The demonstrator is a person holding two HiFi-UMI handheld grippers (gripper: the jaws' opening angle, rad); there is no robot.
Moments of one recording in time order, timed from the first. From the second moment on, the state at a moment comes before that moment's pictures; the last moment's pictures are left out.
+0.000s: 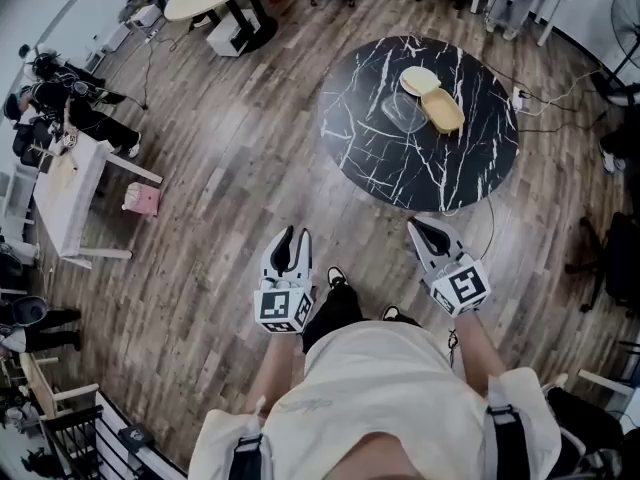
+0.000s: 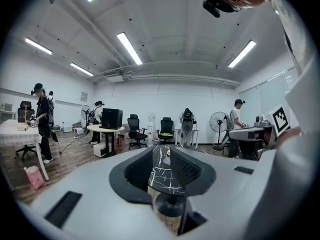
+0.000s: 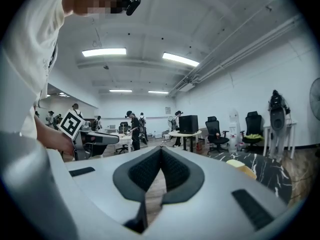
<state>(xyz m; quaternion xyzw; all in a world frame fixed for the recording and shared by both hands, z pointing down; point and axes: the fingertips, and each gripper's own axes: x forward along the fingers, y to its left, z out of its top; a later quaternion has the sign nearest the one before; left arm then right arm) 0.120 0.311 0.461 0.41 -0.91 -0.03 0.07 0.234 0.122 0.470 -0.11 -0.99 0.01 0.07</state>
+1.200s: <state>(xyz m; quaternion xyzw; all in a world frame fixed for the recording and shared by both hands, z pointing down) -0.149 0.236 0.482 0.52 -0.85 -0.01 0.10 0.002 0.065 0.497 0.01 -1.00 0.02 0.09</state>
